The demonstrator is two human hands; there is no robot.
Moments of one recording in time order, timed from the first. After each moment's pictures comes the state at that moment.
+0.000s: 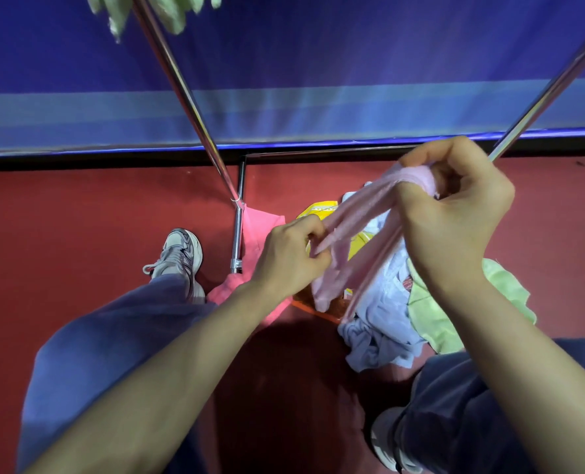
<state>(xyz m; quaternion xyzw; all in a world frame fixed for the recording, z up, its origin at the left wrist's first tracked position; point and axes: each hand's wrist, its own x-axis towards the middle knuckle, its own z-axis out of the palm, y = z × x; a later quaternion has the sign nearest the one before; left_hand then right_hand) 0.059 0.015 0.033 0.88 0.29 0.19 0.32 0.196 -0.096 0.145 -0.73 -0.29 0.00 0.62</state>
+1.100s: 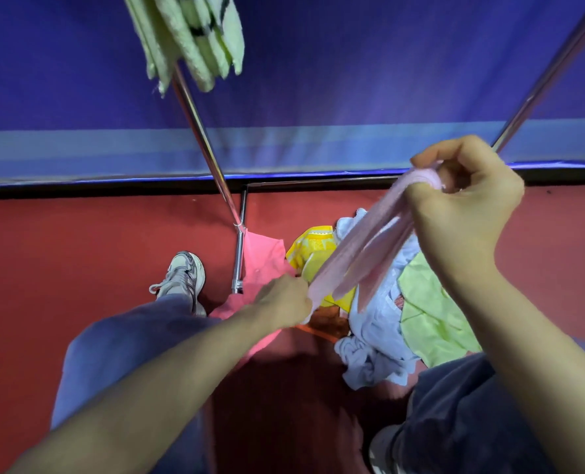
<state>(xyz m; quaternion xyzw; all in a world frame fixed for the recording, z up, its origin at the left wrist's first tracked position) 0.039 -0.002 0.030 0.89 0.36 -0.18 0.23 0.202 -0.115 0.191 -0.74 -0.29 -0.05 0.60</state>
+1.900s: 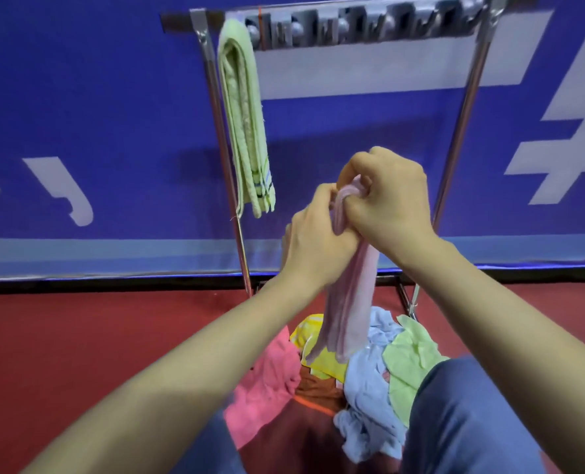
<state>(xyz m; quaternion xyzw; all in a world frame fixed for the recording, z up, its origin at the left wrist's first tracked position) 0.023 -0.106 0.361 0.84 0.26 0.38 0.31 0.120 -0.170 0.406 -0.74 -0.49 -0.23 0.40</state>
